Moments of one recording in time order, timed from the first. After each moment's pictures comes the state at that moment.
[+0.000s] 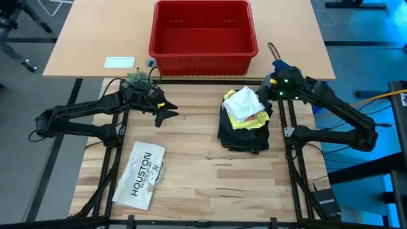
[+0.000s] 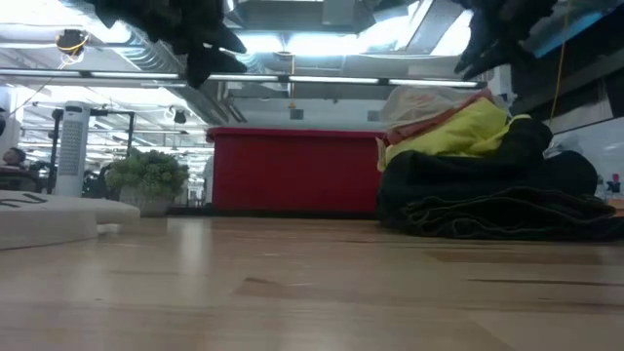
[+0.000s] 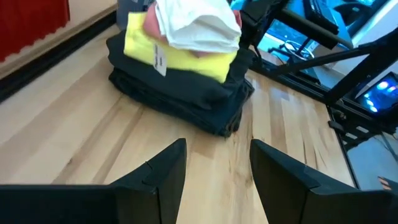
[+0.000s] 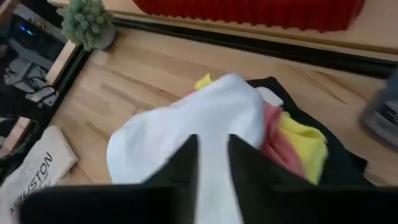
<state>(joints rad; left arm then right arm) 0.38 1.00 0.77 -0.22 0.27 -0.22 -0.59 0.93 1.06 -0.87 -0.04 0.63</state>
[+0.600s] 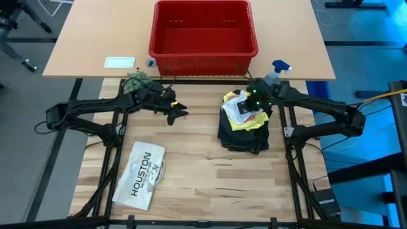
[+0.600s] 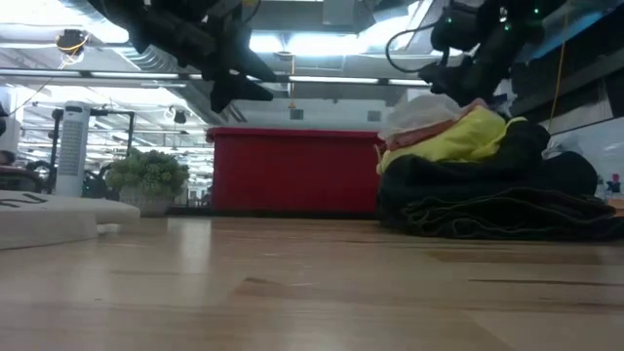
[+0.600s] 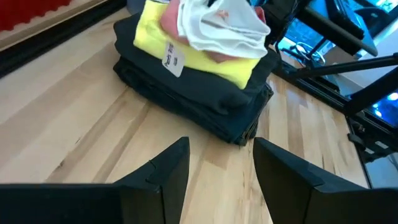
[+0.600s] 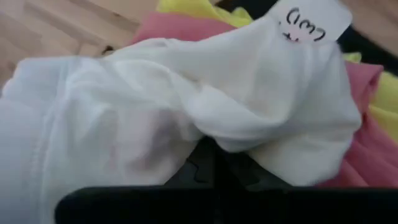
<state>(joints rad) 0.38 1.20 0.77 -0.03 0.26 -0.30 -0.50 1.21 0.88 -0.68 -0.07 0.65</state>
